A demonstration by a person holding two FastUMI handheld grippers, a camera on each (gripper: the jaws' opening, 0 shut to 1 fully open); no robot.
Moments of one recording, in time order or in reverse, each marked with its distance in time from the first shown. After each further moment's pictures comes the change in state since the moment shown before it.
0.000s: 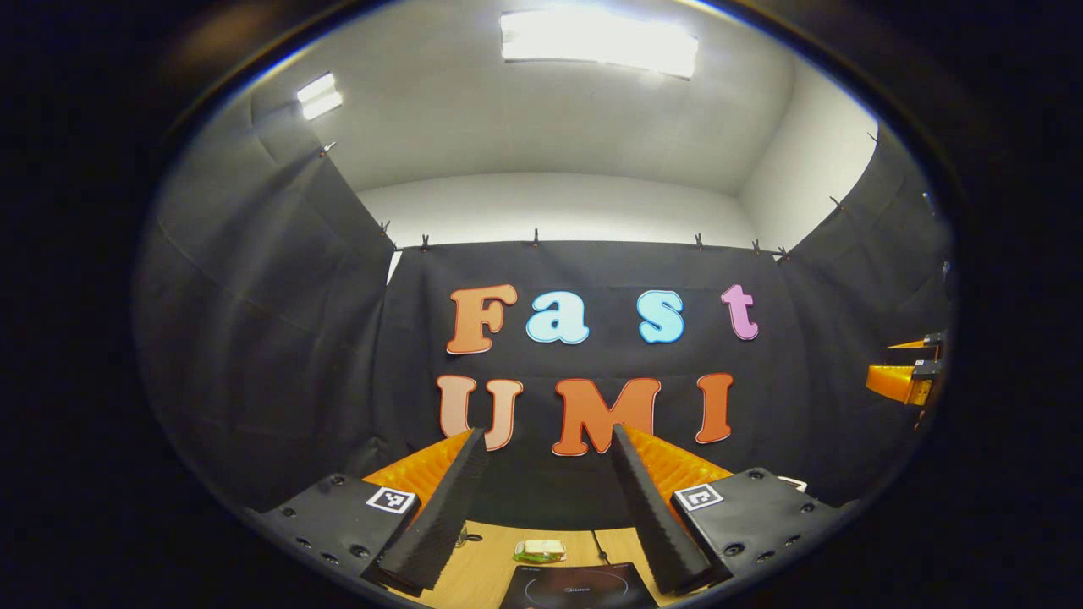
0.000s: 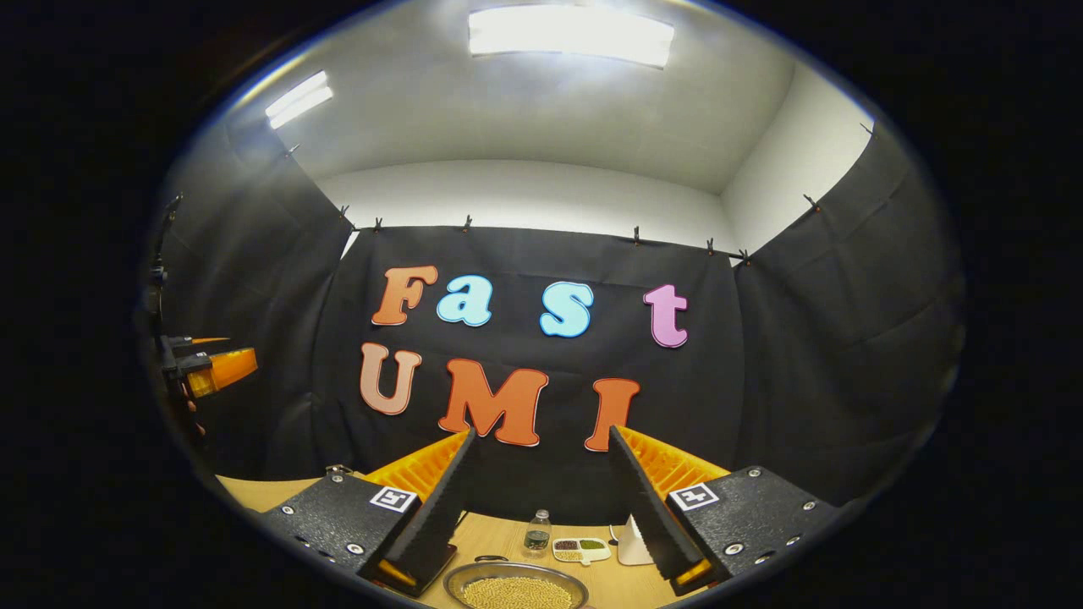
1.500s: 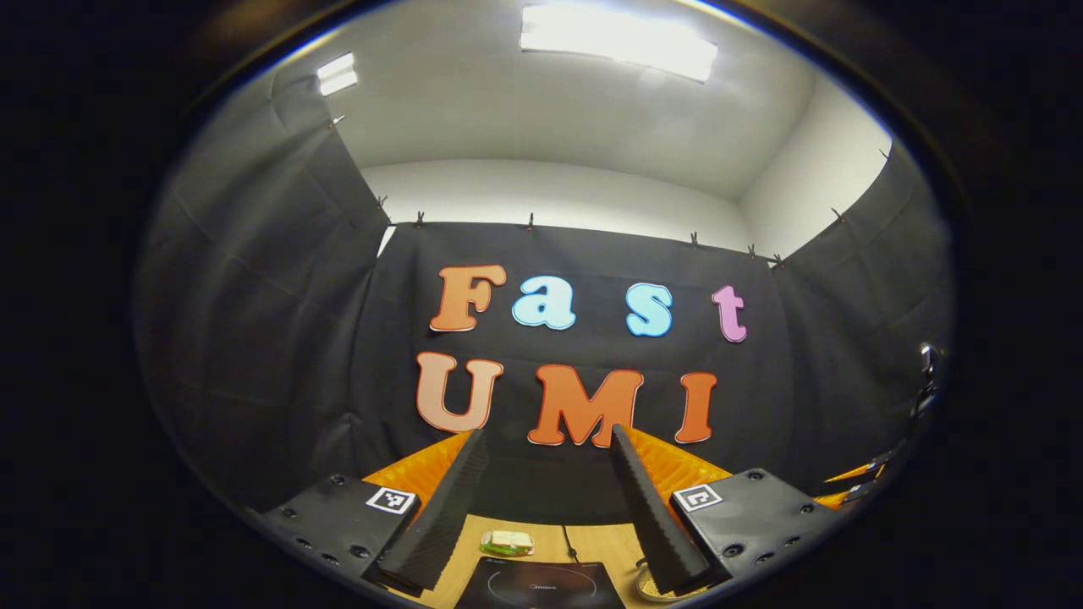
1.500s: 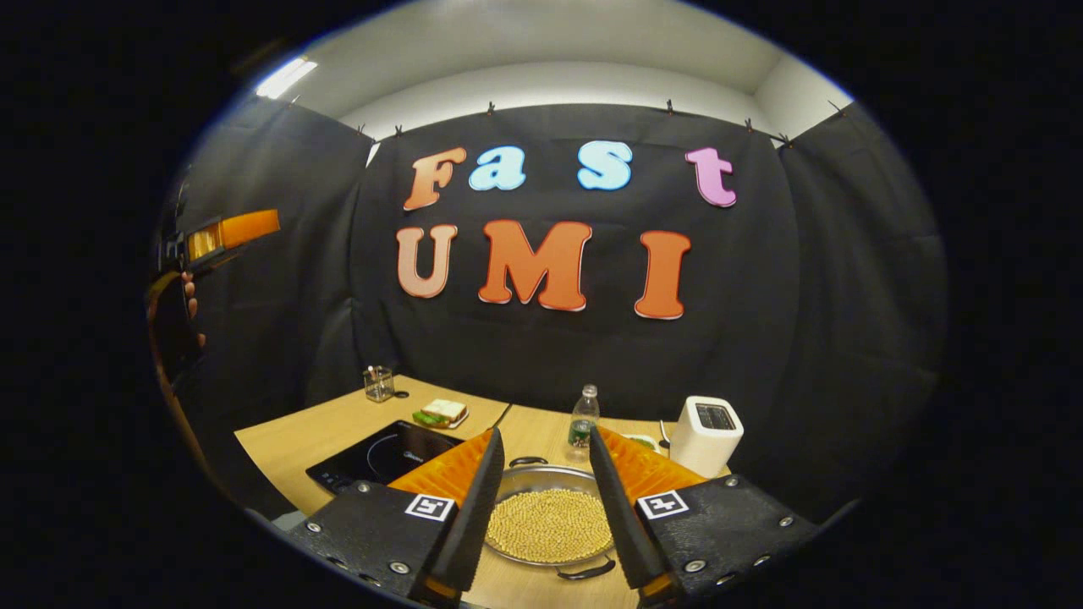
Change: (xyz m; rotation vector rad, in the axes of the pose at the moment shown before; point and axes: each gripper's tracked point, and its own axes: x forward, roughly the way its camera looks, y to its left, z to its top) left arm 0.008 -0.035 -0.048 -0.093 0.051 -0.055; right arm -0.019 0.032 -0.217 0.038 0.483 0.187
